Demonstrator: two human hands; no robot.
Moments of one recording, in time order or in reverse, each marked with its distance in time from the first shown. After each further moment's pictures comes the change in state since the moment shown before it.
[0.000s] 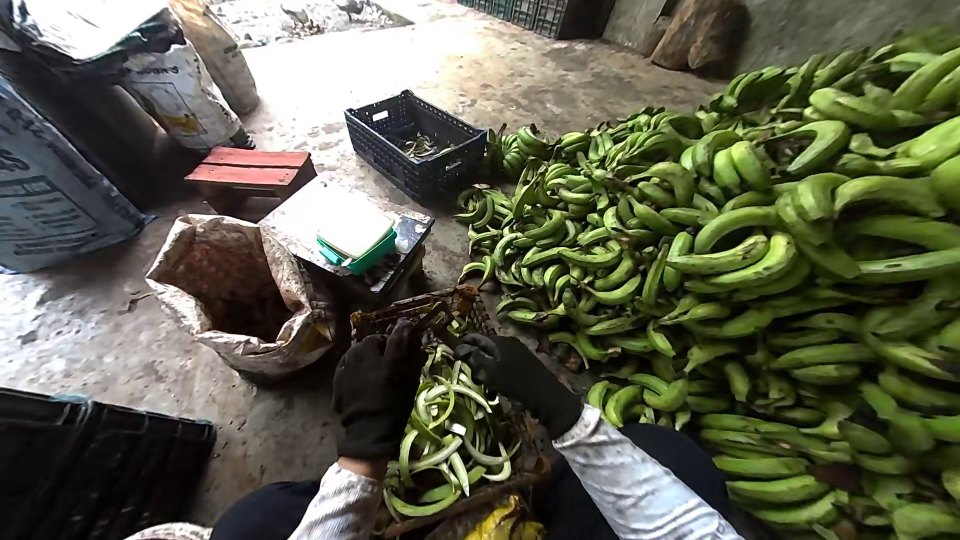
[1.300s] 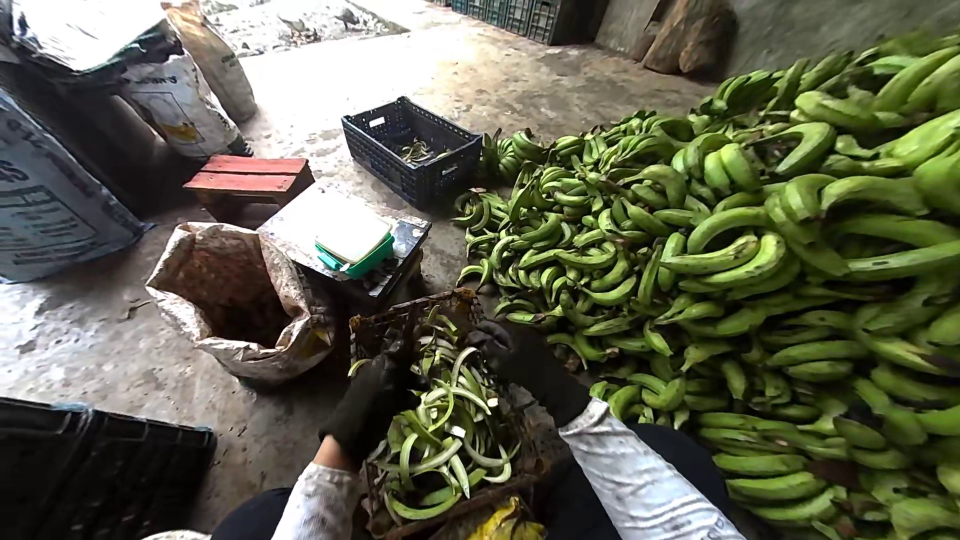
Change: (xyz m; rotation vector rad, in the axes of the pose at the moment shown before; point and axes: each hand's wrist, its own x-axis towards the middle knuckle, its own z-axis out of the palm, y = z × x) left_hand 0.011 -0.015 -0.012 -1.216 -0.697 -0.633; right_hand 0.002 0.013 -0.014 -0.053 0.148 -0.049
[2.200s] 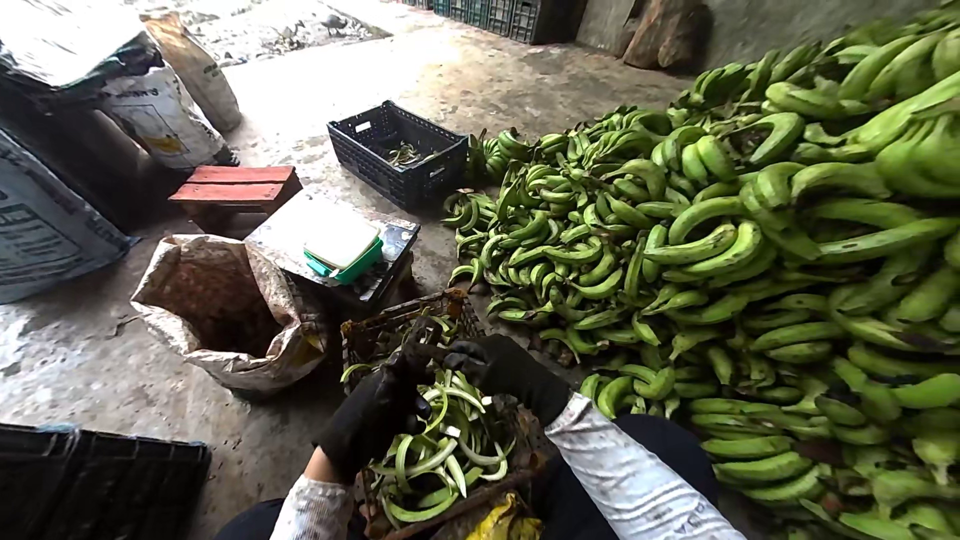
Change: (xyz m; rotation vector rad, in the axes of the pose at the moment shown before) left_hand -0.010 0.004 0.004 -0.135 -0.275 -0.091; right_hand 0.004 0.006 0.008 -0.071 -0.209 -0.154
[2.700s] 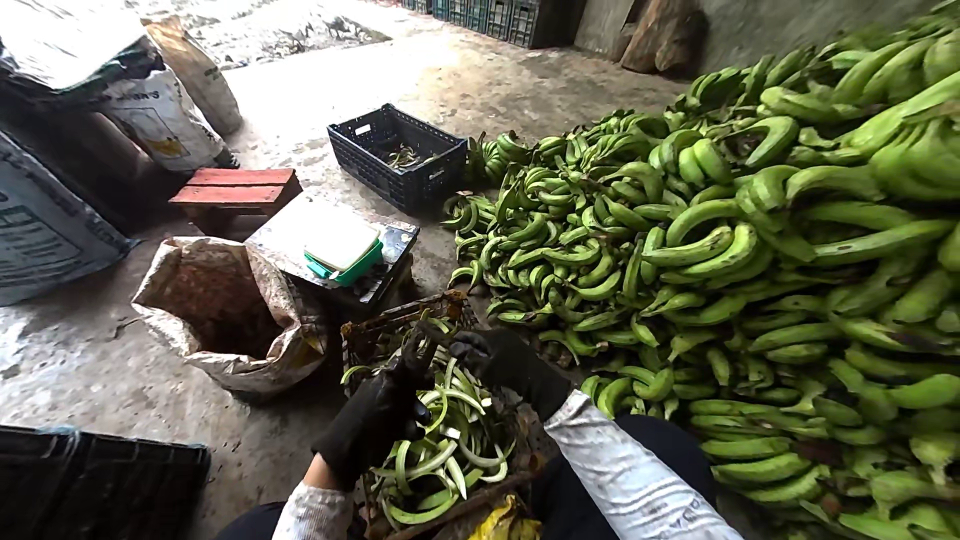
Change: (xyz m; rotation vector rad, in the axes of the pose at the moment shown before) left_hand -0.003 -0.002 0.001 0.001 0.012 0.002; right_hand 0.002 0.003 -0.003 -0.008 0.061 0.040
